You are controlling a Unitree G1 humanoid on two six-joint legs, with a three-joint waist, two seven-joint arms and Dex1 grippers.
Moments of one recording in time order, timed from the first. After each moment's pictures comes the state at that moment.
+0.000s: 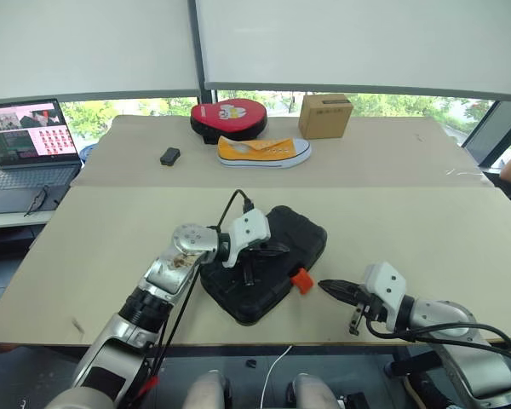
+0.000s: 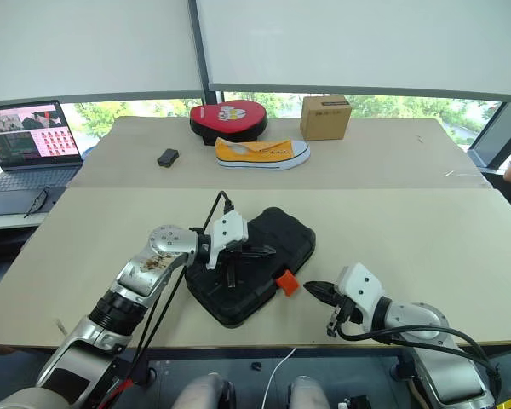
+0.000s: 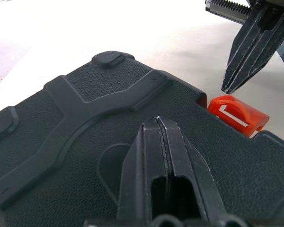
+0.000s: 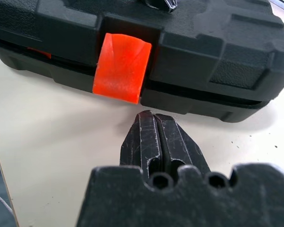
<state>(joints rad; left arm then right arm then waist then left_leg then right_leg) -0.54 0.38 -0.37 0.07 -0.14 0.28 -1.03 0.13 -0.68 0.02 -0.41 0.26 0.24 0.80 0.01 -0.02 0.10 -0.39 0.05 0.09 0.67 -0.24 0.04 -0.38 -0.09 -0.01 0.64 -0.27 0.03</state>
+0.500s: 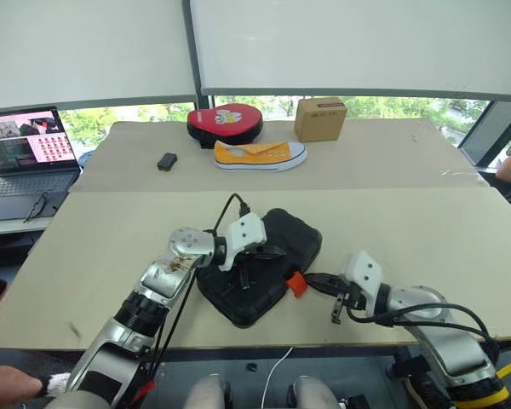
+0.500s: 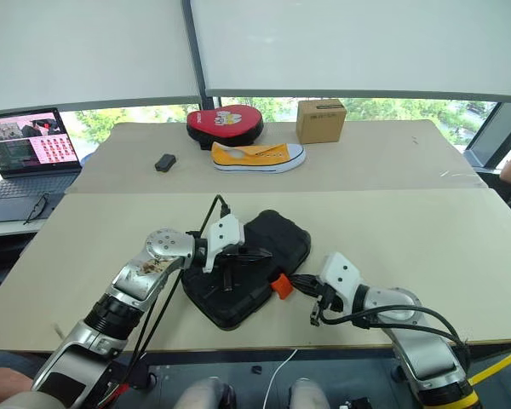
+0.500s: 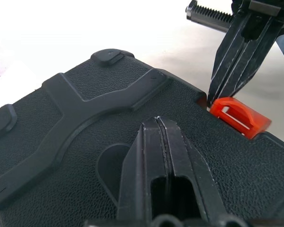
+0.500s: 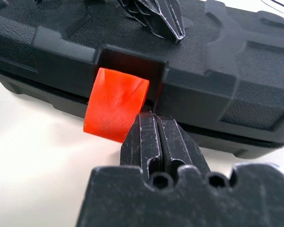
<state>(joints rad) -0.52 0.40 -0.37 0.07 -0.14 0.28 -1.03 -0.03 -0.63 0.14 -0.32 0.24 0.28 0.83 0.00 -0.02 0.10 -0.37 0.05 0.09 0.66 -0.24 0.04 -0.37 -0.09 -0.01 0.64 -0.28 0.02</state>
